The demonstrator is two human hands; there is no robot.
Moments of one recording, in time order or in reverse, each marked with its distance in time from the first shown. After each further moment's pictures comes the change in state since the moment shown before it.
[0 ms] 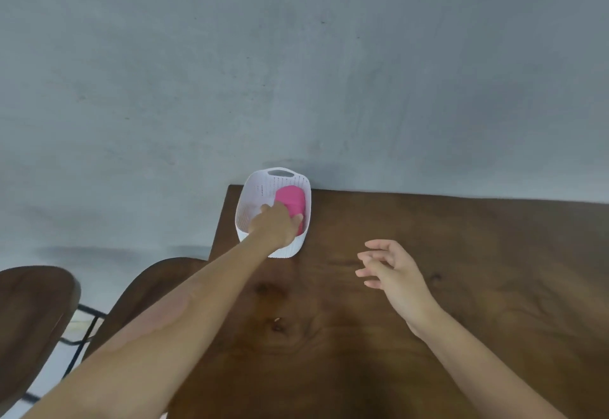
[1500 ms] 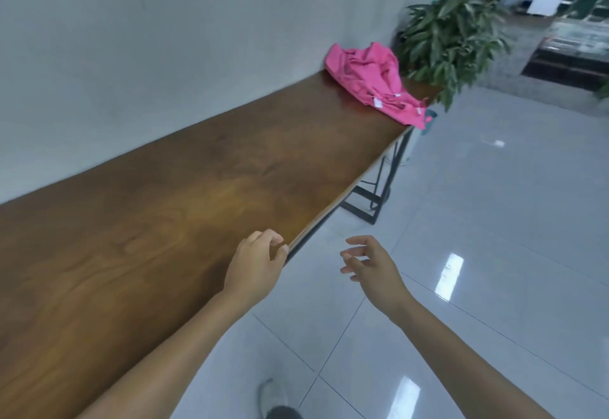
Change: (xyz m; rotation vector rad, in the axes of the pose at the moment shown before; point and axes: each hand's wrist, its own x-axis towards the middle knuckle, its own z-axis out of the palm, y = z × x) left_hand -0.353 0.551 0.371 -0.209 -0.208 0.968; right_hand -0.287 0.304 -0.575 0.150 0.710 0.261
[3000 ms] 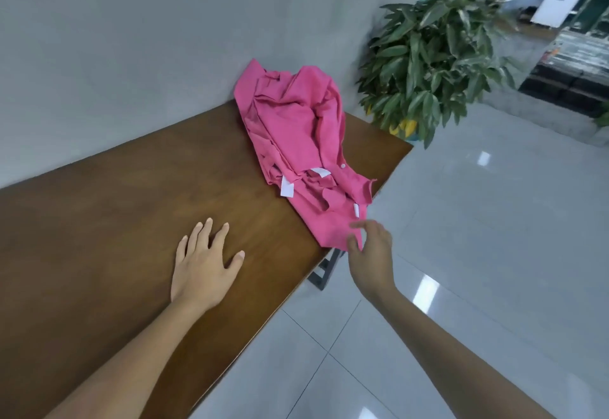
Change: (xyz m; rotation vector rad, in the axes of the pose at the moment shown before) left_hand 0.576 0.127 0.288 0.470 0.062 -0.100; right_hand 0.631 0.020 -0.326 -0.441 0.321 -0.222
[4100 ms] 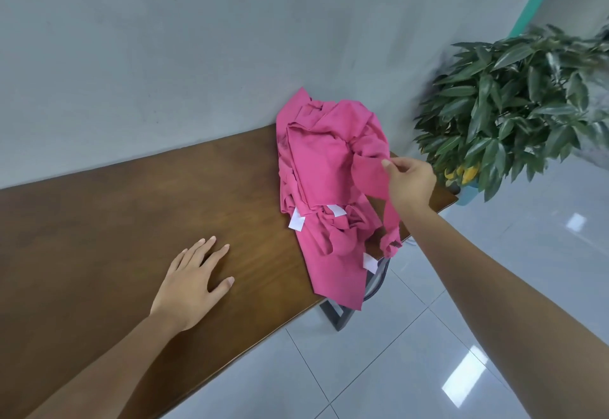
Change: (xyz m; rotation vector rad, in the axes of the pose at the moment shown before) left_hand 0.003 0.006 0.000 0.065 -0.025 -0.056; right_hand 0.236 -0.054 -0.045 0.221 0.078 -0.114
